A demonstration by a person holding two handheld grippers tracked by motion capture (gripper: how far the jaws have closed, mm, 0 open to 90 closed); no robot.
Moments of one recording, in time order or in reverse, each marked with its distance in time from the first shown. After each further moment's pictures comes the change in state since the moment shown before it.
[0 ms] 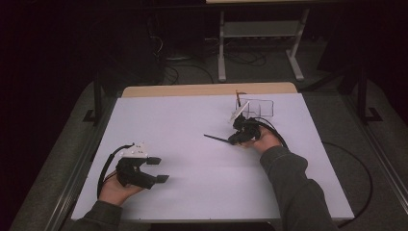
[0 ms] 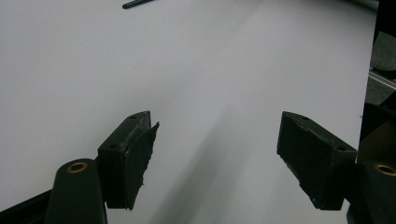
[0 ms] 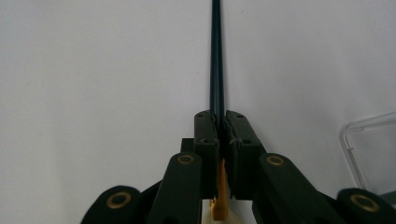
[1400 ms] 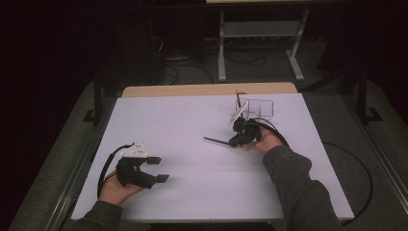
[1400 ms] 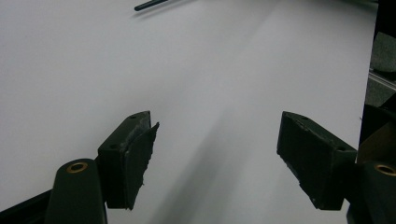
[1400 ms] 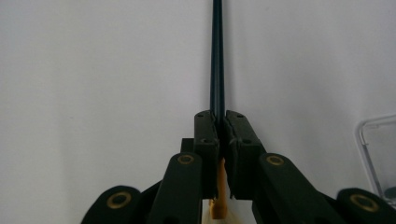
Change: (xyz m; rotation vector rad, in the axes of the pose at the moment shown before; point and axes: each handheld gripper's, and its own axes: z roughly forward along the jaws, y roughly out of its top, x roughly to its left) left arm -0.001 0.001 0.000 -0.004 0.000 -0.002; right arm 0.012 0.003 -0.009 0.038 0.014 -0.047
